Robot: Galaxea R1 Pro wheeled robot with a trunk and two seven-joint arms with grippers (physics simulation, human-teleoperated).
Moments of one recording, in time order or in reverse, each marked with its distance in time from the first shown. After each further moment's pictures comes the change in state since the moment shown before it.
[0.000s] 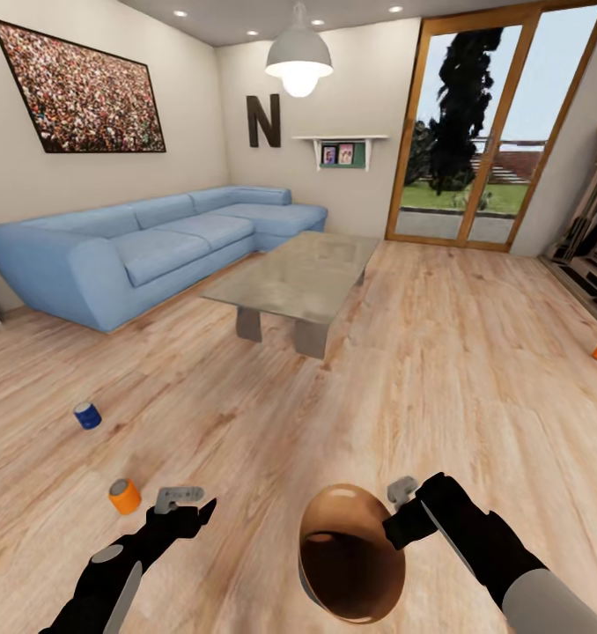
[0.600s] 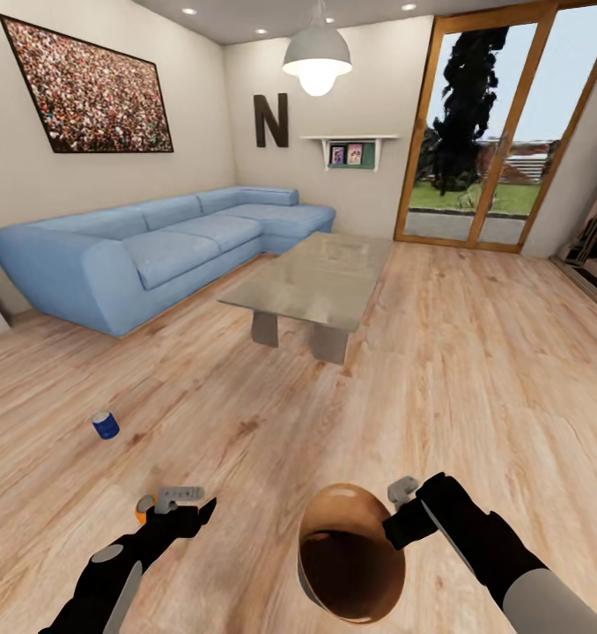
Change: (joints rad) left arm 0.000 0.000 0.000 -0.002 0.000 0.000 0.000; right arm 0.000 -0.001 -0.002 0.001 -0.005 0.000 0.005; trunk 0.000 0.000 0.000
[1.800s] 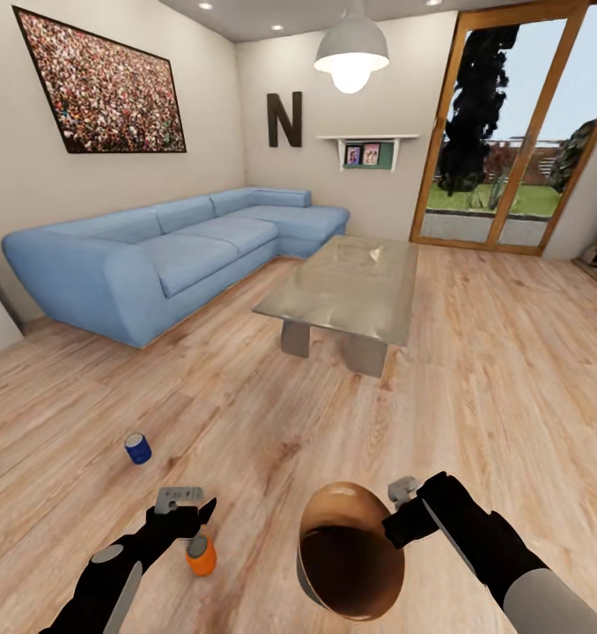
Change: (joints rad) left arm 0.000 0.000 0.000 0.002 0.000 -0.002 0.002; right arm 0.000 0.000 -0.010 -0.001 -0.009 0.001 0.001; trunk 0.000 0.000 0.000
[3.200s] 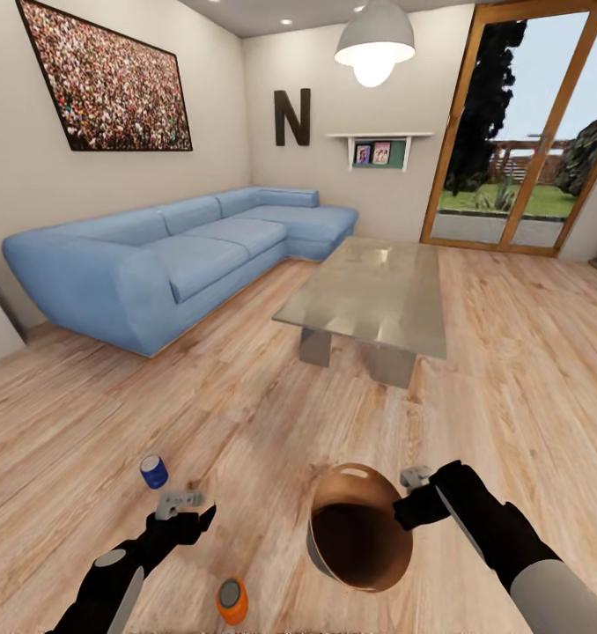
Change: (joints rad) left arm -0.001 -0.003 -0.004 0.037 -0.014 -0.002 0.014; right arm -0.020 -0.016 -0.097 -0.008 0.011 0.013 -0.005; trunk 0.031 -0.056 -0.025
